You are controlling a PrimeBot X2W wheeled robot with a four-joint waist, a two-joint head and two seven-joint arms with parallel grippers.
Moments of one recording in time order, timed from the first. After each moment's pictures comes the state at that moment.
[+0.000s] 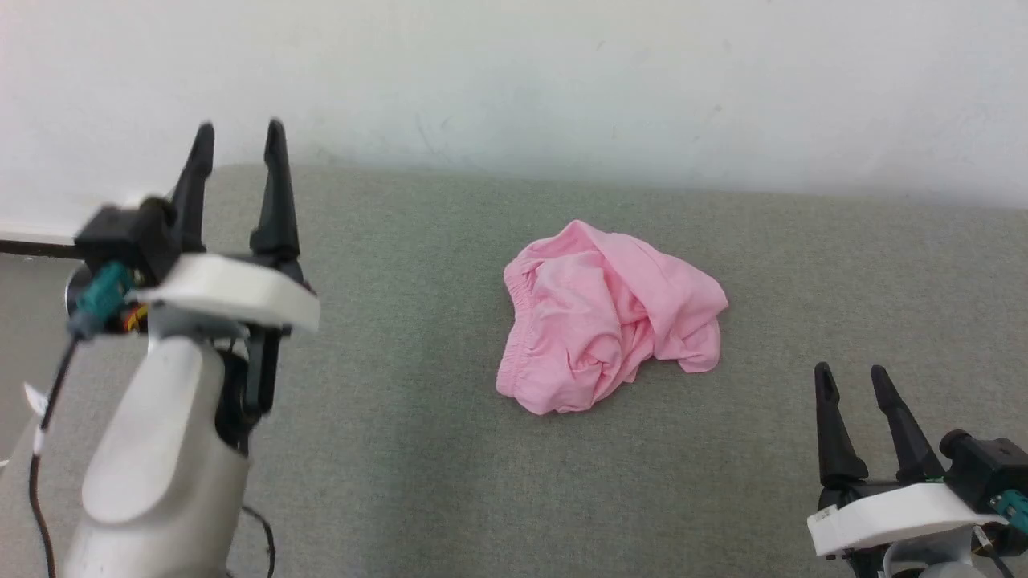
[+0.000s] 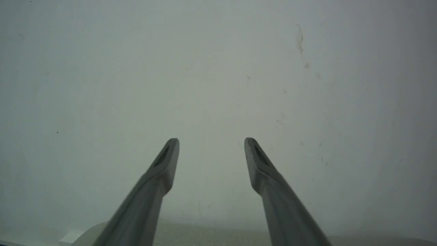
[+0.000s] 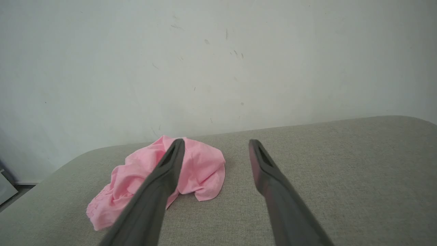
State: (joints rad) left arm -0.53 0.33 -0.25 0.28 -0.52 0.11 -0.25; right arm 0.01 -0.05 -0.06 0.16 0.29 0.13 -0.26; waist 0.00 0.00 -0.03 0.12
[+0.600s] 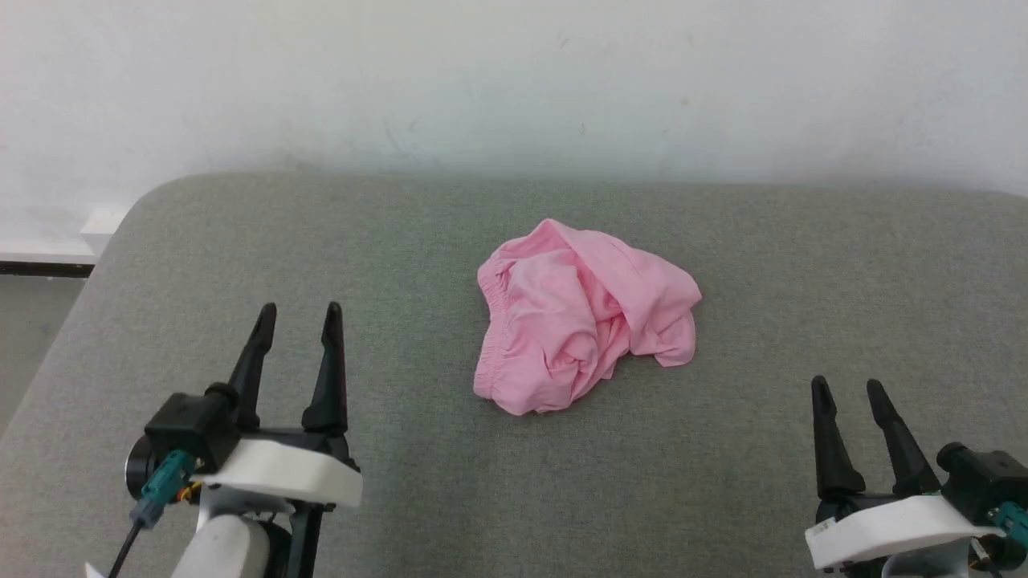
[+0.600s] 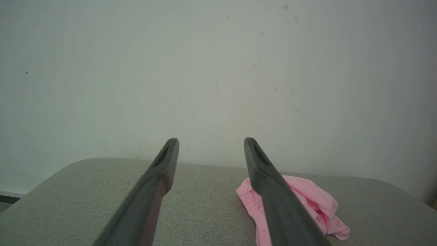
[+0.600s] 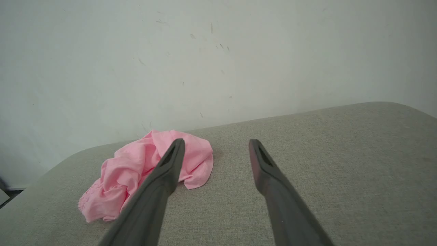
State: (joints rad) left arm -0.12 0.27 -0.22 0.04 -0.43 0.10 -0.26; right arm 0.04 -0.05 -0.05 0.16 0.31 0.13 -0.26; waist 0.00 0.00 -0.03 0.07
